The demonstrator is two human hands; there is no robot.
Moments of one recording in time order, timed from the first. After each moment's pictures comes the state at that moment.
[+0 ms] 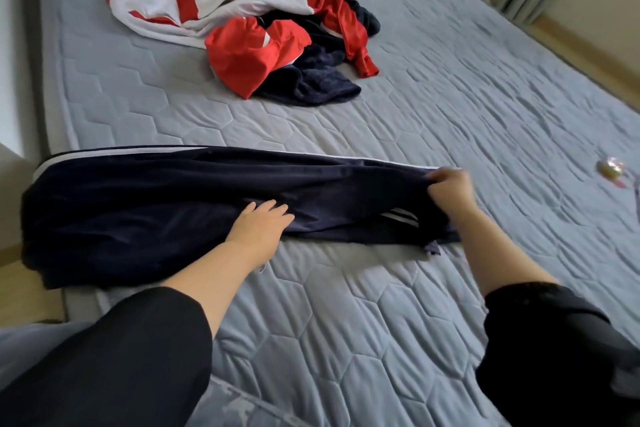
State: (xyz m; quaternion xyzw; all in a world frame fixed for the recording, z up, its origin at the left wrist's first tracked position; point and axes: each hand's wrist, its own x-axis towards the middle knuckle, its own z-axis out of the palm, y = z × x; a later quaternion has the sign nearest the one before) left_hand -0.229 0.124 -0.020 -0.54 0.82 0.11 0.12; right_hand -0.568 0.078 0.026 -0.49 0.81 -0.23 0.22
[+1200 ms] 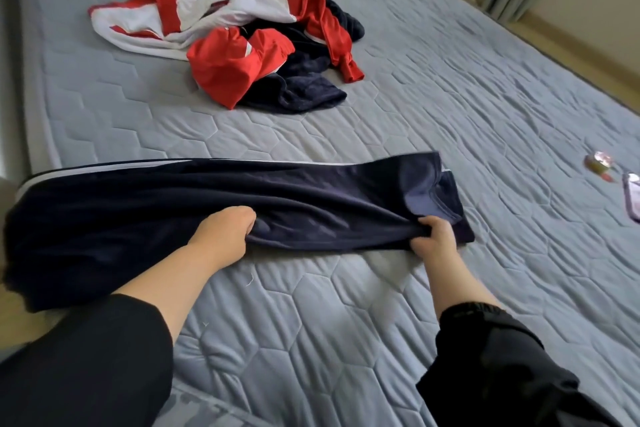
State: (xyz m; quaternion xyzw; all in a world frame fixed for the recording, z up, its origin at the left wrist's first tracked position) left_hand -0.201 0.114 0.000 -0.60 0.77 0.20 0.01; right_hand -0.554 0.124 -0.012 0.01 0.68 -0.55 0.49
